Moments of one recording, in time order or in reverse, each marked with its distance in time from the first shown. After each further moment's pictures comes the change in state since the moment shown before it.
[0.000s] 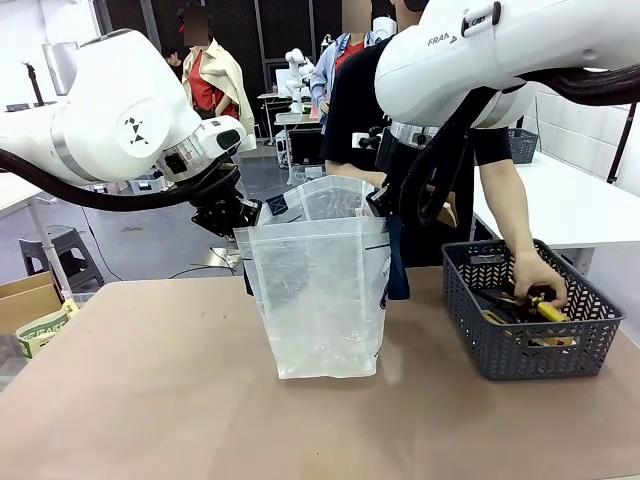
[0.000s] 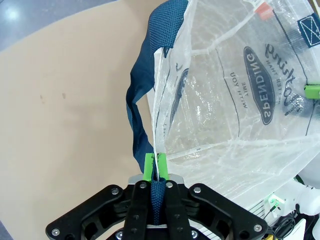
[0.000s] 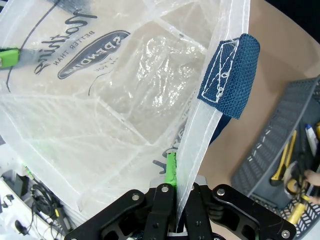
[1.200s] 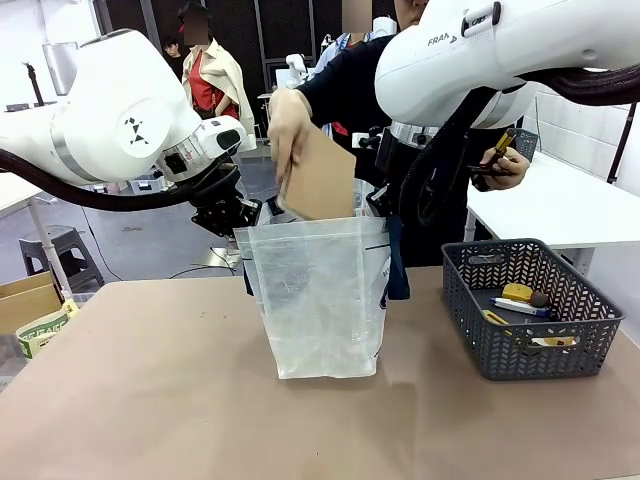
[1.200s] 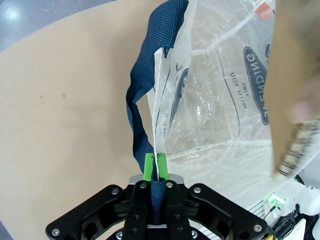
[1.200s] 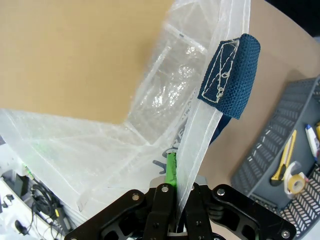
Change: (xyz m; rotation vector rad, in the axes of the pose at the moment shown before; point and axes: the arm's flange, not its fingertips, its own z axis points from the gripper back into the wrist) left arm 0.000 0.000 0.000 0.000 0.000 0.000; right arm 0.000 0.000 0.000 0.000 0.000 0.000
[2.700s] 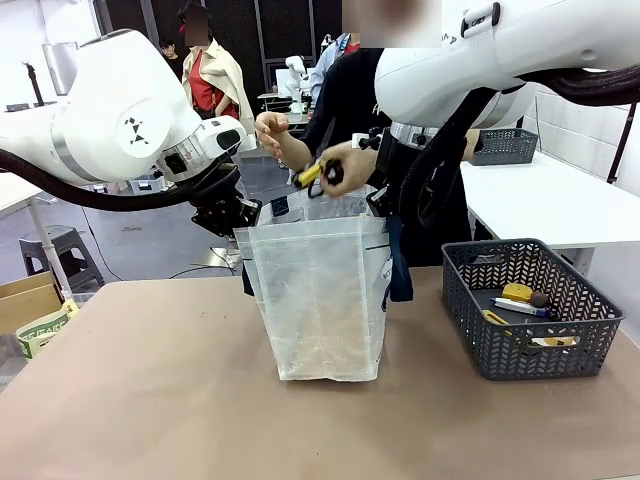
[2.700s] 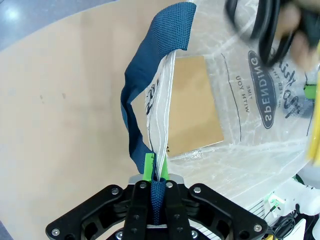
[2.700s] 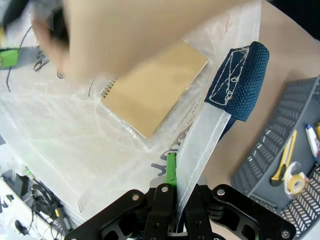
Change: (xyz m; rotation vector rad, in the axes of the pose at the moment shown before) left arm 0.000 0.000 0.000 0.000 0.000 0.000; right arm 0.000 0.000 -0.001 0.000 0.001 0.000
